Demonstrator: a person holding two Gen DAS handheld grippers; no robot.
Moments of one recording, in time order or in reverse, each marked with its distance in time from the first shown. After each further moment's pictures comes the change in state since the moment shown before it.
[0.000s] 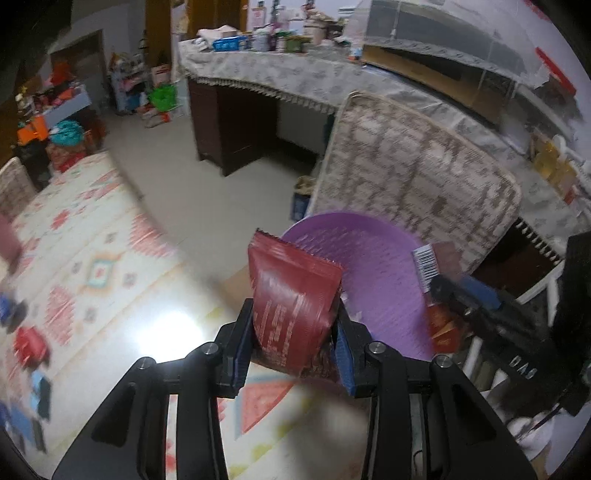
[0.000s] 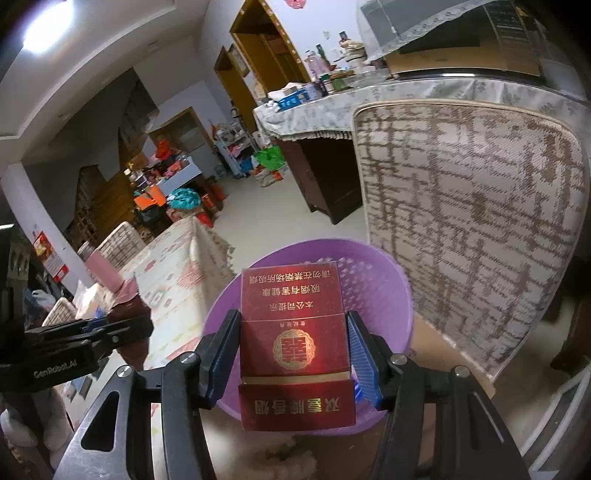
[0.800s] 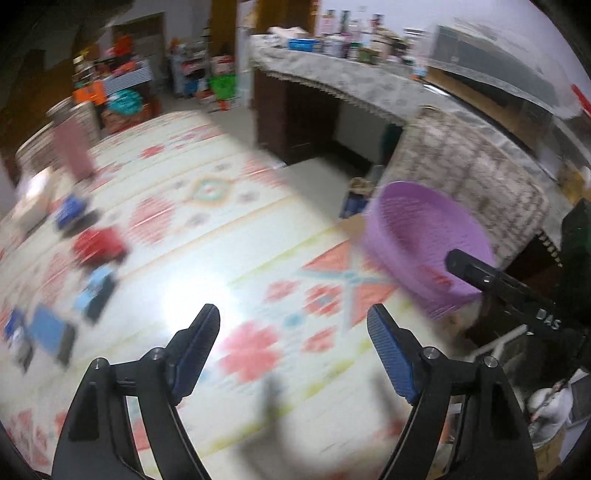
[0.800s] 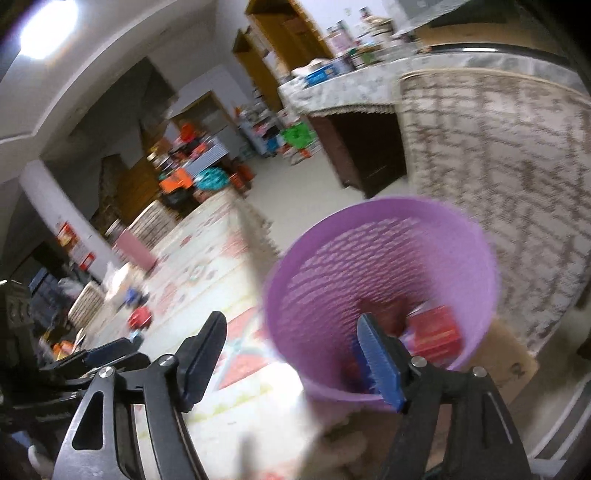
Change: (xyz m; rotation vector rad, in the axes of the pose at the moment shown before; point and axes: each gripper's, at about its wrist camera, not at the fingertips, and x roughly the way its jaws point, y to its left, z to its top) left arm -0.081 0.095 -0.114 -0.193 -0.022 0.183; right arm 0.016 0.073 -0.041 -0.029 0.125 0.170
